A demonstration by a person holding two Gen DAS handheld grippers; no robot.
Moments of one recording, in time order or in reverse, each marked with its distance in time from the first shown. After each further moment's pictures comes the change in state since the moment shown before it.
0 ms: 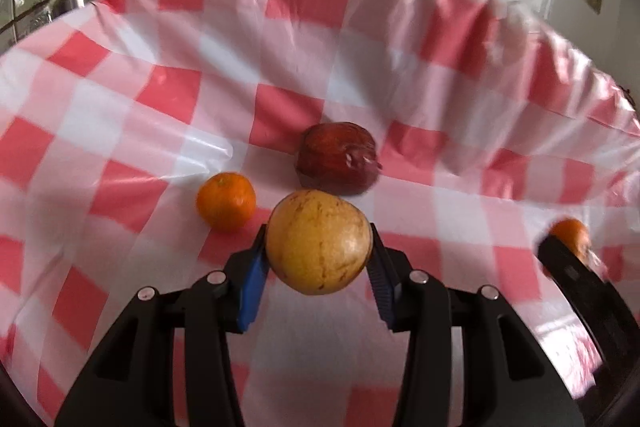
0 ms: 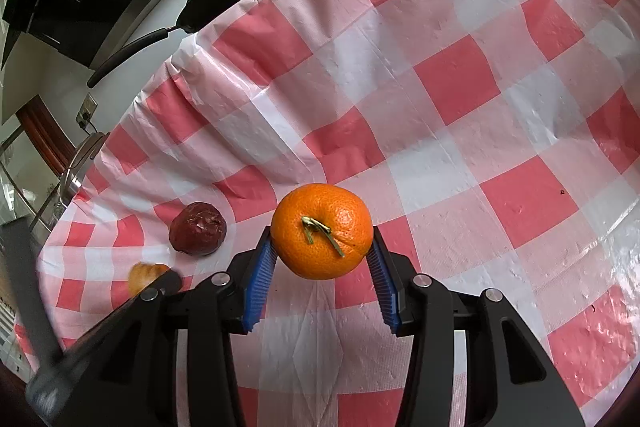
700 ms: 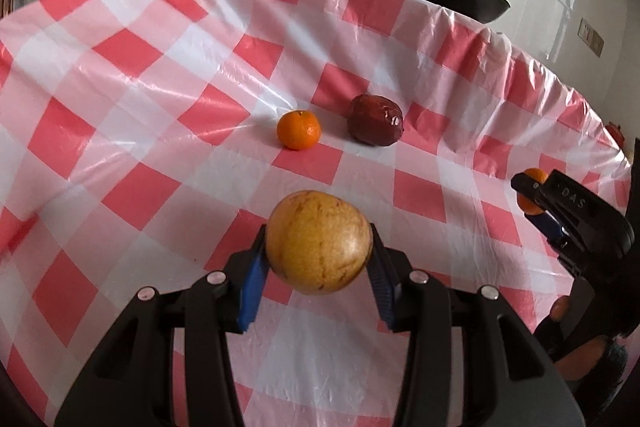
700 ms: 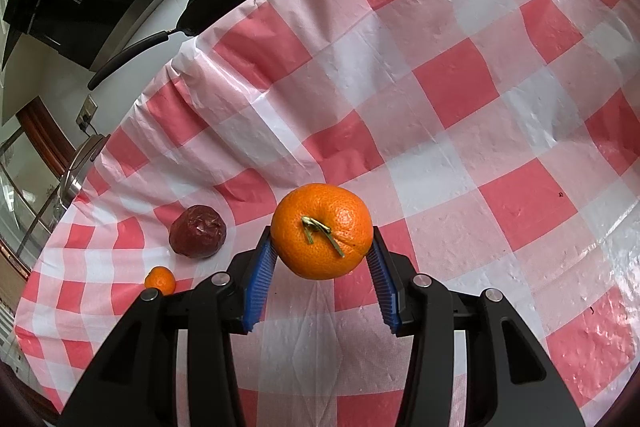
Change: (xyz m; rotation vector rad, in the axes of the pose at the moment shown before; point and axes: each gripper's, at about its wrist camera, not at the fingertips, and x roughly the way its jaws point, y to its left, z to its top) left arm -0.065 0.040 -0.073 -0.154 -0.061 -0.019; right arm -0.001 -0.001 0.000 0.002 -0.011 0.002
